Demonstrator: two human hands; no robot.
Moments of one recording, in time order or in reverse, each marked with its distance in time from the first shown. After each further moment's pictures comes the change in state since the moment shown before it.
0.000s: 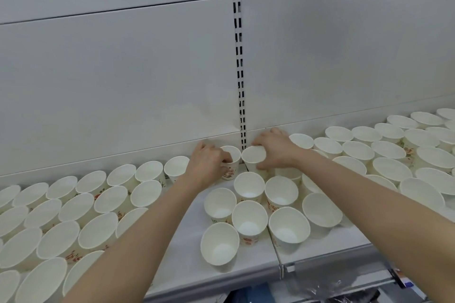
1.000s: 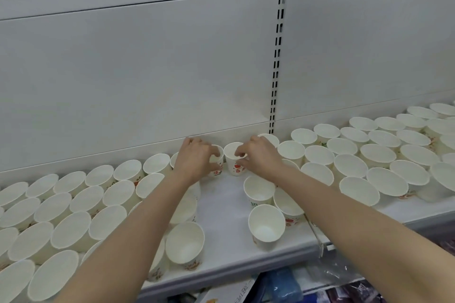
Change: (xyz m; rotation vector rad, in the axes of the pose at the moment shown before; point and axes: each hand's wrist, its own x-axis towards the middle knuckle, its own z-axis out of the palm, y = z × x) left_hand -0.062 -0.094 -0.010 0.008 -0.003 -0.080; right_hand 0.018 -0.125 0.047 0.141 0.274 -0.077
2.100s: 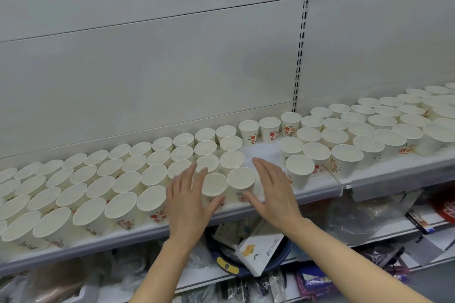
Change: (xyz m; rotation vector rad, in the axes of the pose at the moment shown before) left_hand -0.279 -0.024 -0.006 -0.100 0.429 -0.269; right_hand -0.181 -0.180 0.044 0.071 0.437 0.008
